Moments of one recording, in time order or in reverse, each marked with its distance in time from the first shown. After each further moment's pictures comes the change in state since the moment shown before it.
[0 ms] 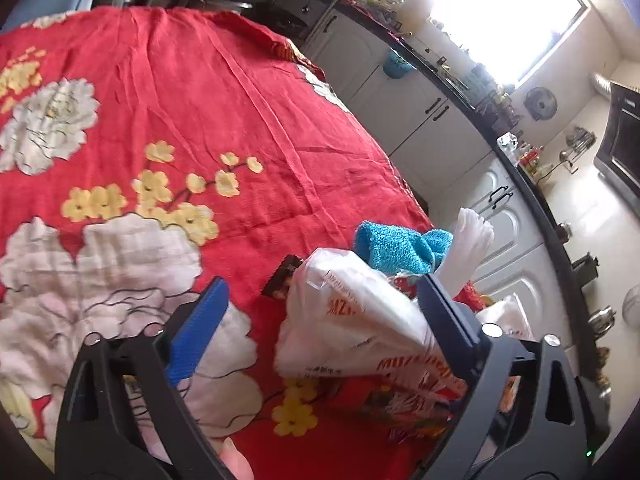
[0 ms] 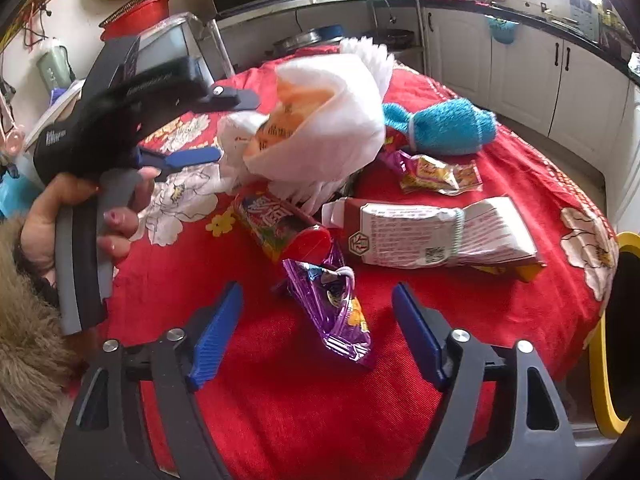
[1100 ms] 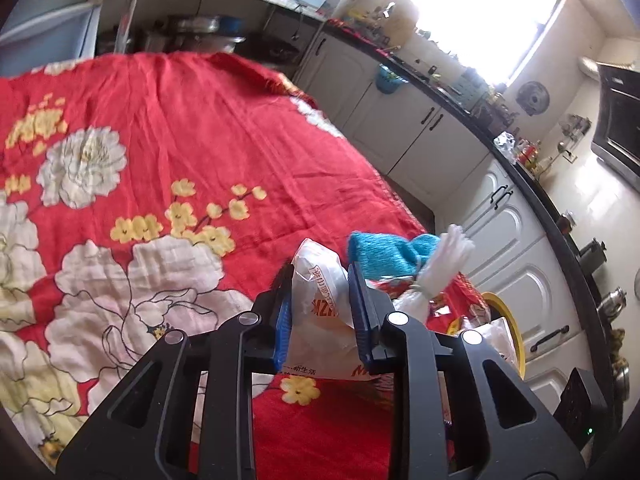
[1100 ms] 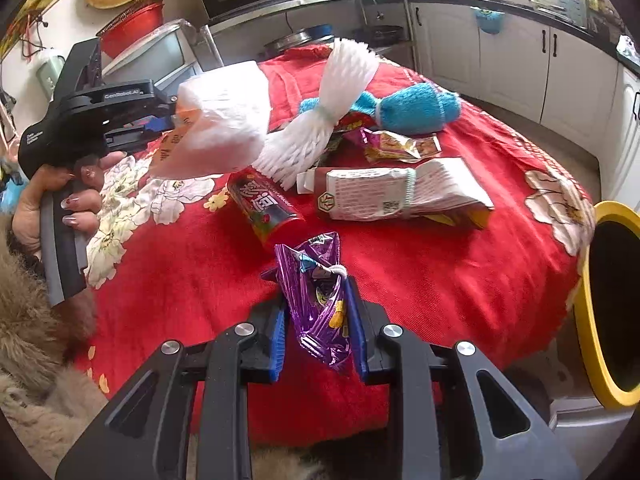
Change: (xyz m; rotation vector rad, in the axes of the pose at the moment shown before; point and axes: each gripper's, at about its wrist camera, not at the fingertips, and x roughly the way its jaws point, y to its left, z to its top) left arm -0.052 -0.024 -0.009 0.104 -0.093 0.048; right arm -0.041 -0.023 -0.032 0.043 -0.013 0.006
